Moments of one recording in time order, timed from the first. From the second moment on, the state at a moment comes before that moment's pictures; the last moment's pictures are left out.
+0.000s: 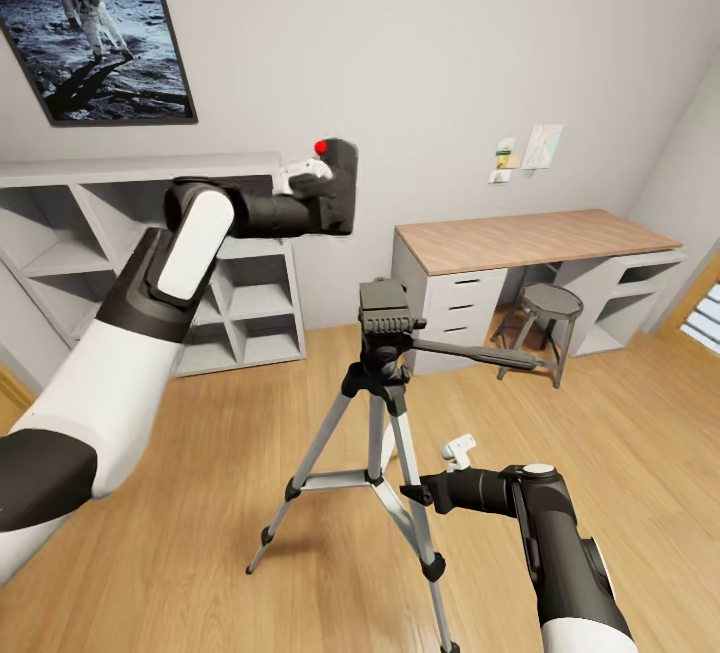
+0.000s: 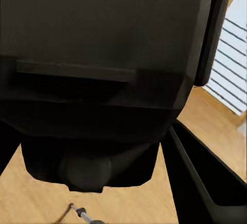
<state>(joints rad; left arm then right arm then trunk) -1.35 0.05 -0.35 -1.21 0.85 1.01 0.07 -0.46 0.17 -0.34 -1.26 0.68 0.63 1.18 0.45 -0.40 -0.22</state>
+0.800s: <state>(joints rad) -1.35 0.11 -0.33 -1.32 0.68 0.78 -0.10 -0.46 0.17 -0.34 -1.27 0.68 0.63 1.18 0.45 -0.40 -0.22</state>
